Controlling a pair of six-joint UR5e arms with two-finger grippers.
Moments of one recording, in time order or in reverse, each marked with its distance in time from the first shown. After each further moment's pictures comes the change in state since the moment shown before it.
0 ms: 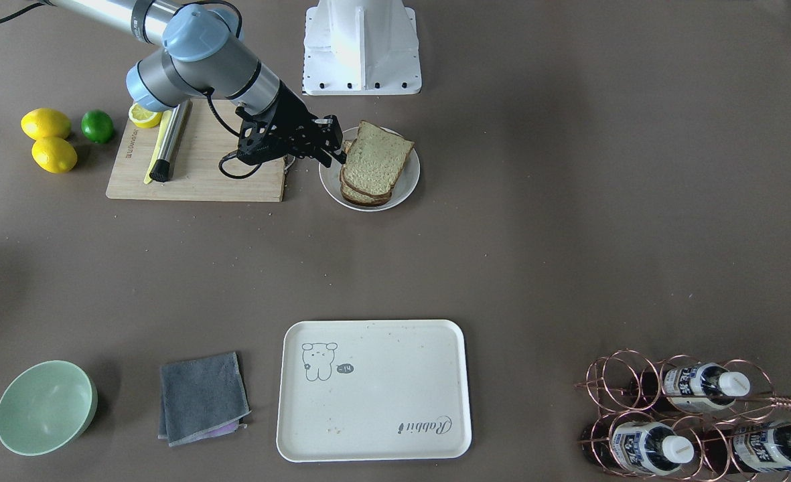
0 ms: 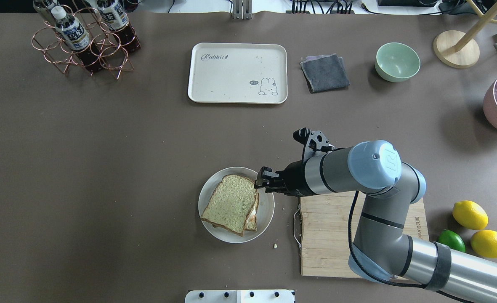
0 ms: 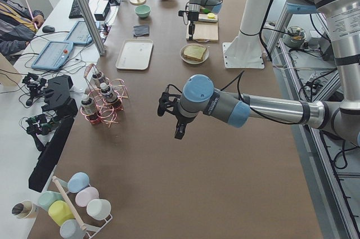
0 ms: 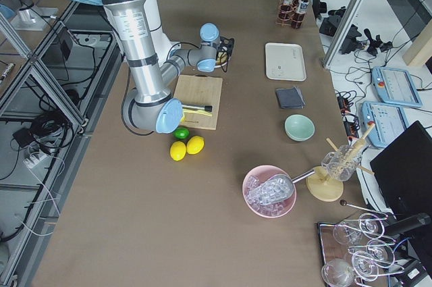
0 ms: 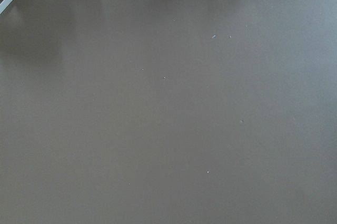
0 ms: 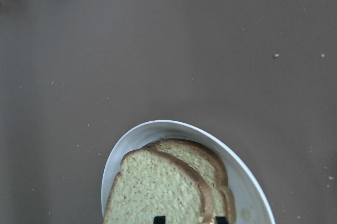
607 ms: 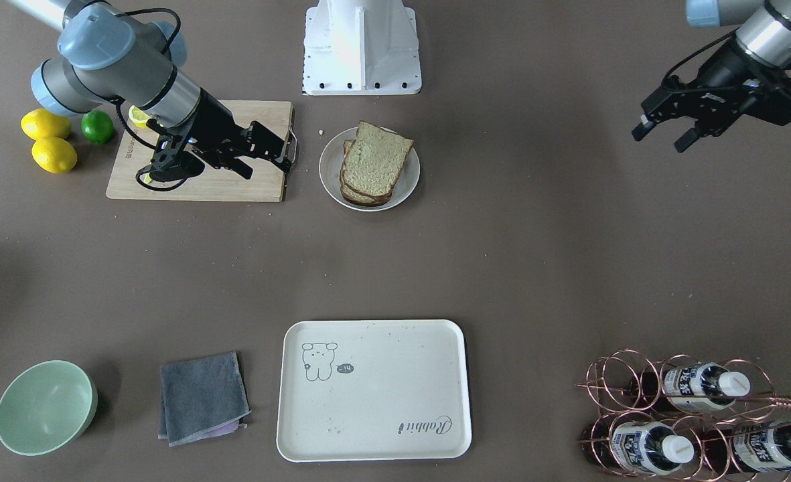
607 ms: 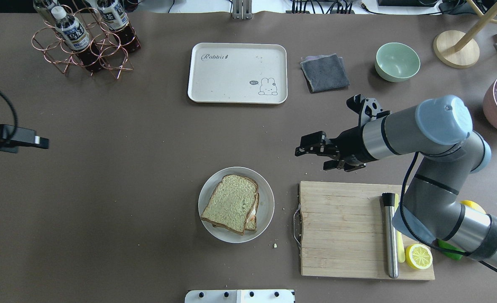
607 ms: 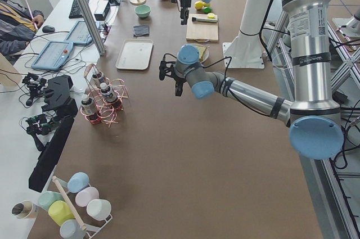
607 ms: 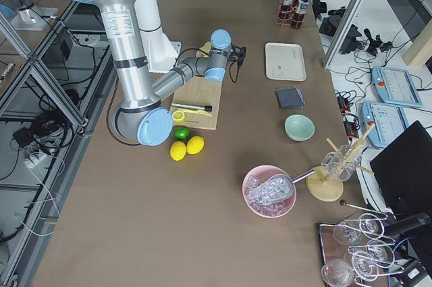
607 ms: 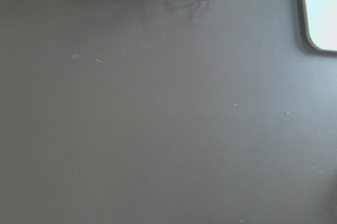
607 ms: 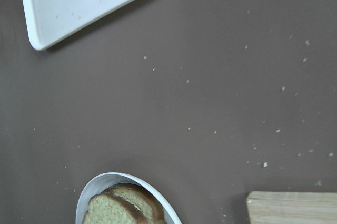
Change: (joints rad) left arm 0.571 -0.208 -0.044 -0.299 0.289 -0.837; right arm 0.218 -0.117 0.044 -0.002 0.219 -0.039
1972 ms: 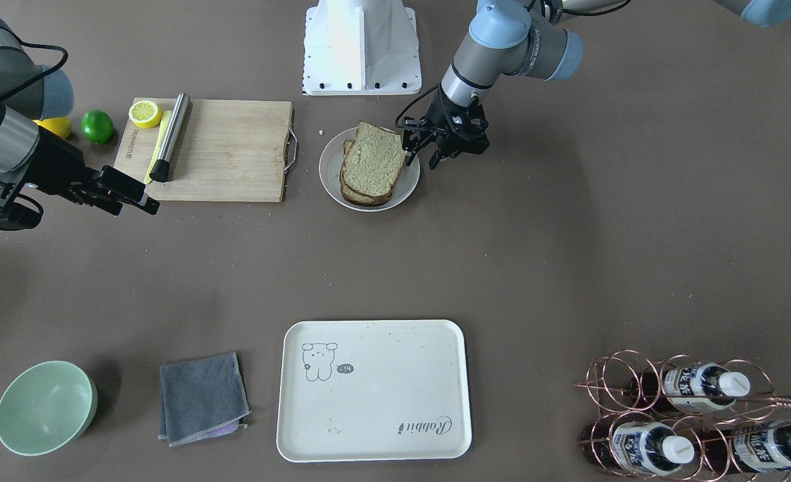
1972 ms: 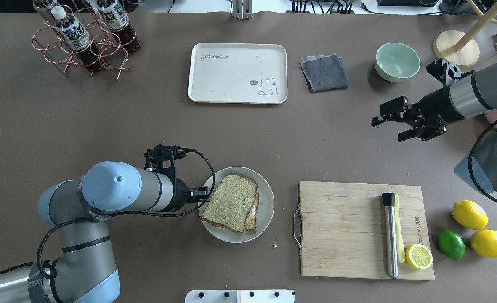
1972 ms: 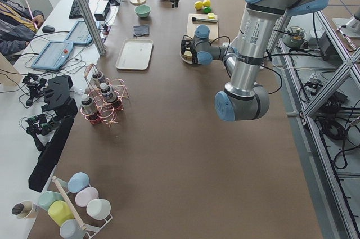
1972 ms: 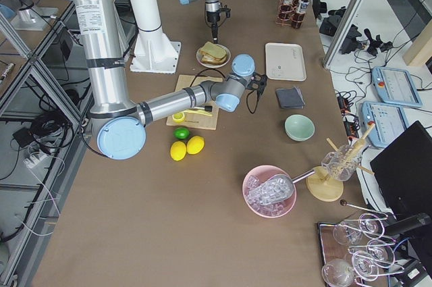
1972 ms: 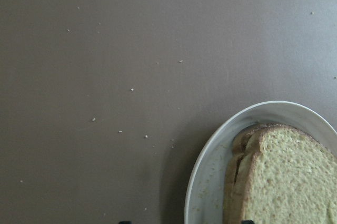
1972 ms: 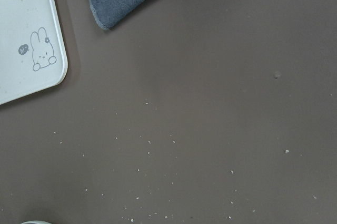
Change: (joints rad) left arm 0.532 -0.499 0.255 0.181 0.434 -0.284; right arm 0.283 -0.115 -0.096 -0.001 0.268 -0.196
